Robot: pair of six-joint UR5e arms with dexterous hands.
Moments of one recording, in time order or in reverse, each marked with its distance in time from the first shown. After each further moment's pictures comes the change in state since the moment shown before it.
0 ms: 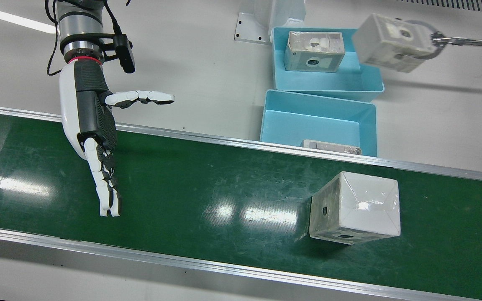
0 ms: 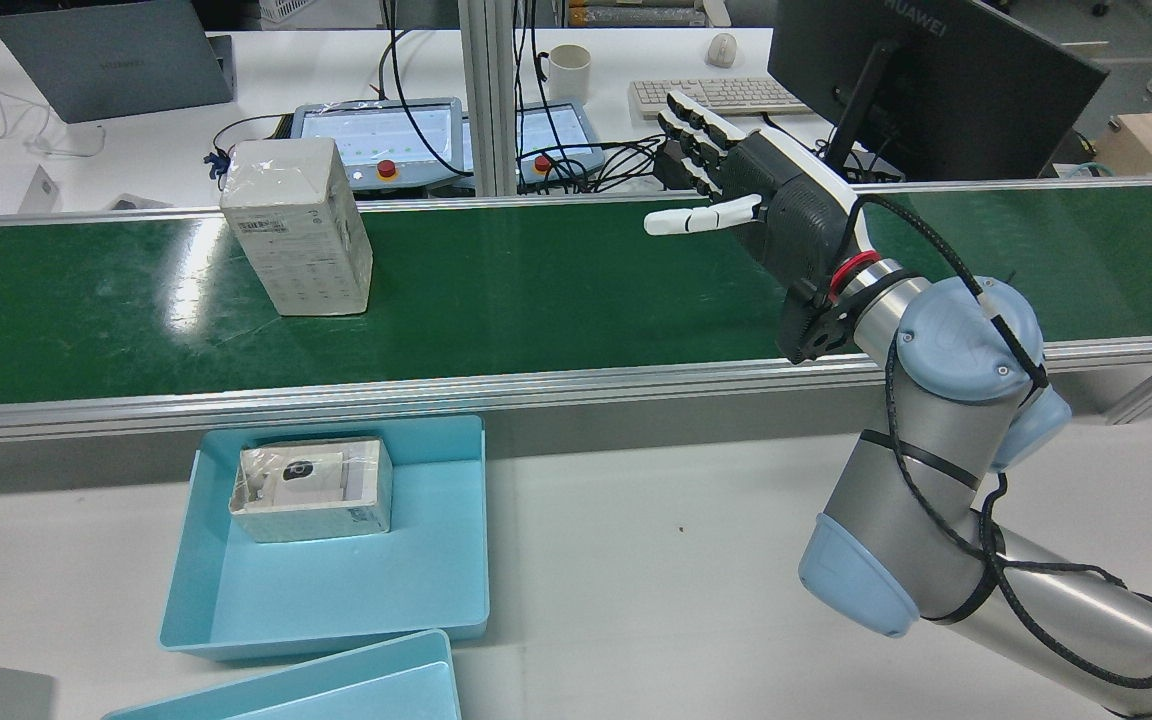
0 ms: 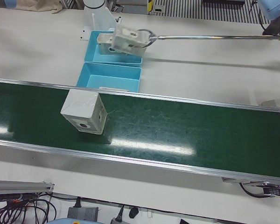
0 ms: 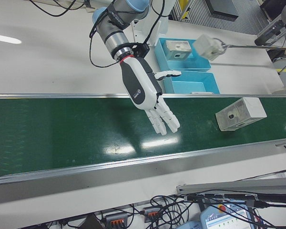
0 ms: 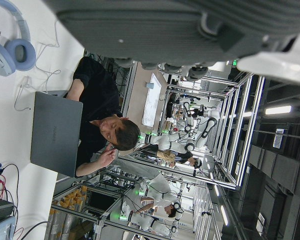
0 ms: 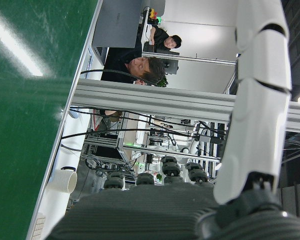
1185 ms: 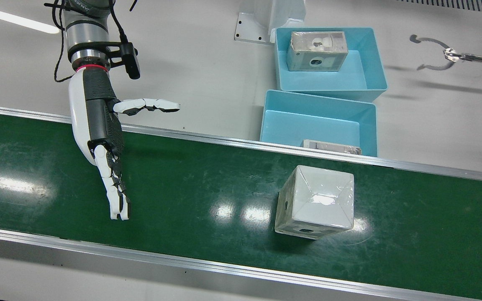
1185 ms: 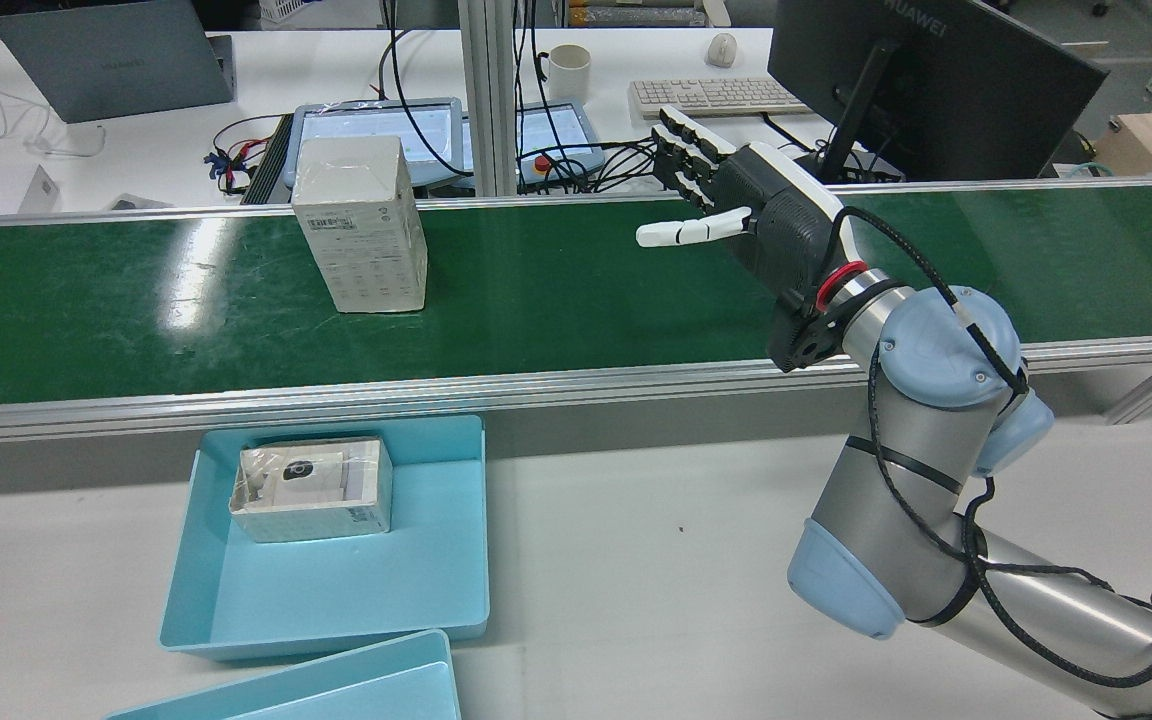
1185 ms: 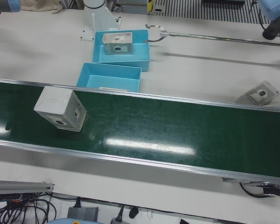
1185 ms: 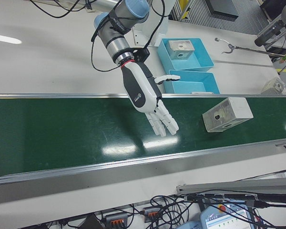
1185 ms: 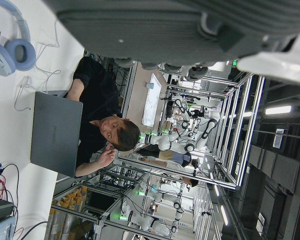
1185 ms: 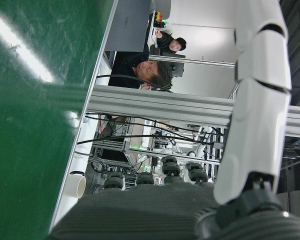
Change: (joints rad) left arm 0.000 0.000 0.000 0.000 0.000 0.000; right arm -0.021 0.002 -0.036 0.026 0.002 -0.002
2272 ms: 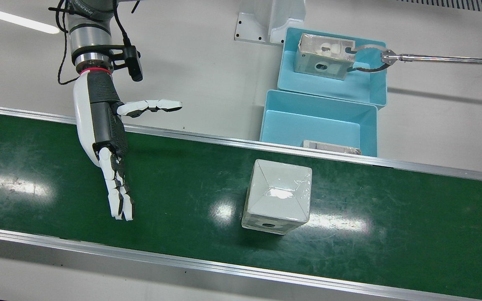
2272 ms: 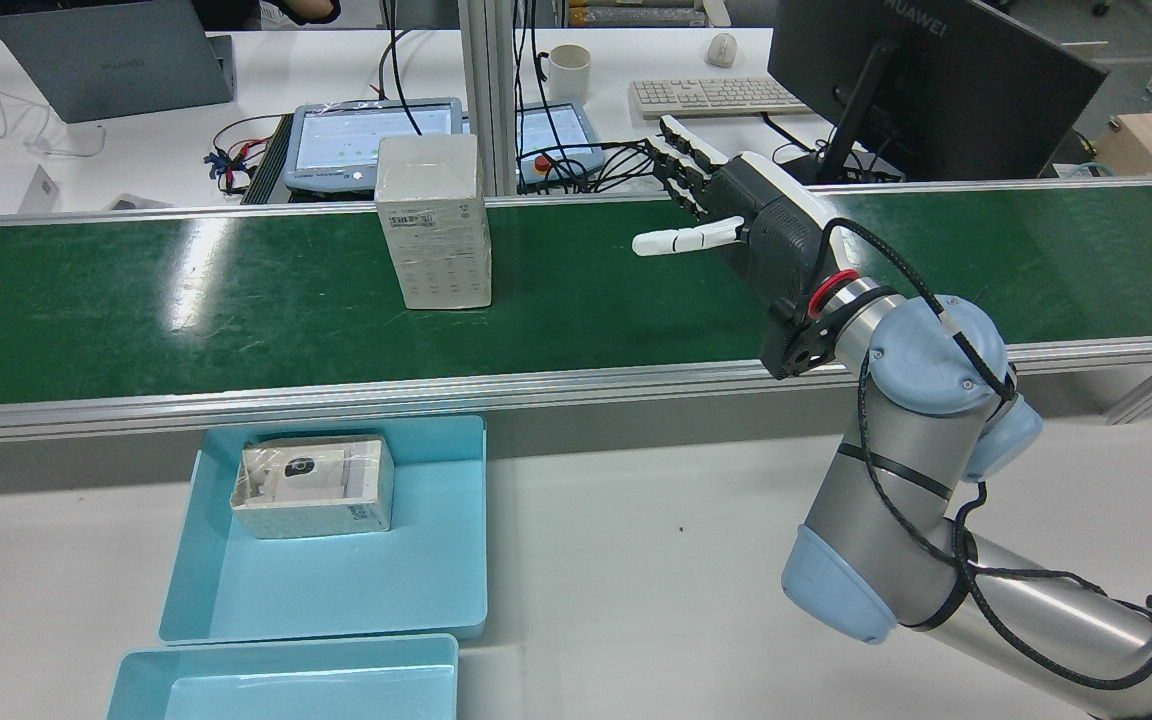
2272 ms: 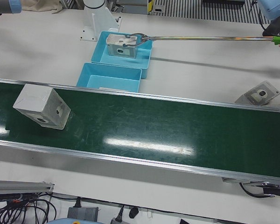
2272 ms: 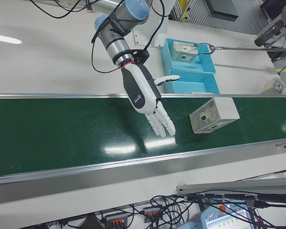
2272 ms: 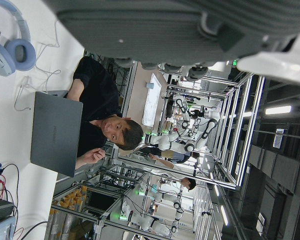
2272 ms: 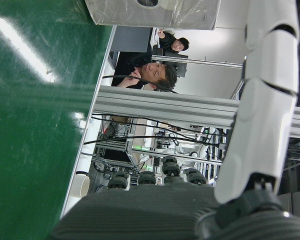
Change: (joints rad) left arm 0.000 0.000 0.000 0.000 0.000 0.000; right arm -0.005 0.001 -0.016 0.005 0.002 -0.001
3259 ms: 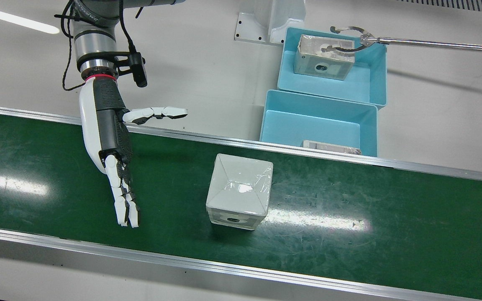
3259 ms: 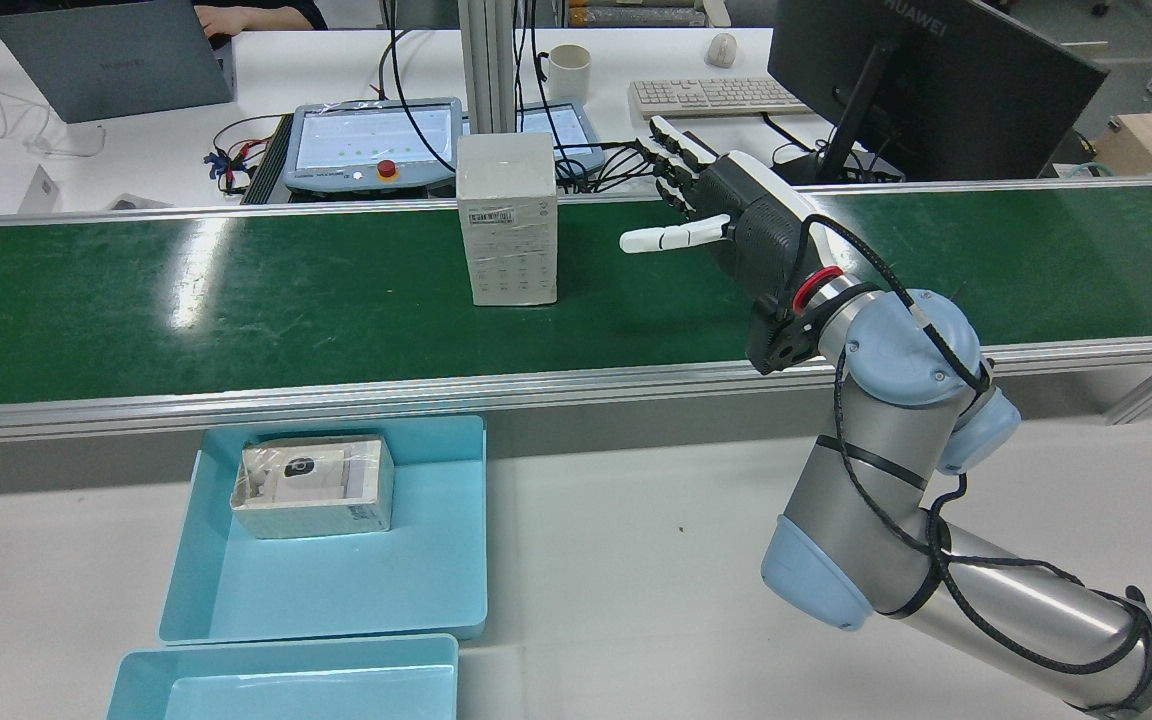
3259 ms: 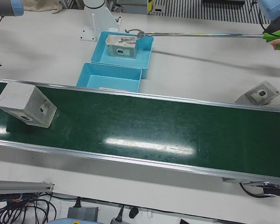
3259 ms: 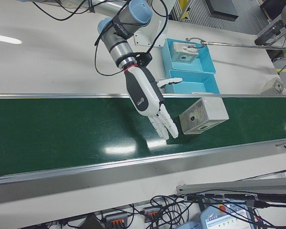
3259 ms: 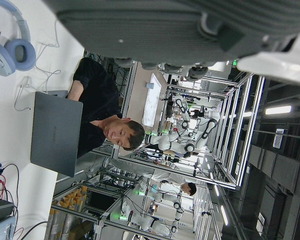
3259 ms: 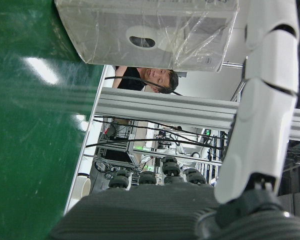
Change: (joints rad) left arm 0.000 0.000 0.000 0.000 0.000 0.000; right arm -0.001 0.029 -0.037 0.006 0.002 0.000
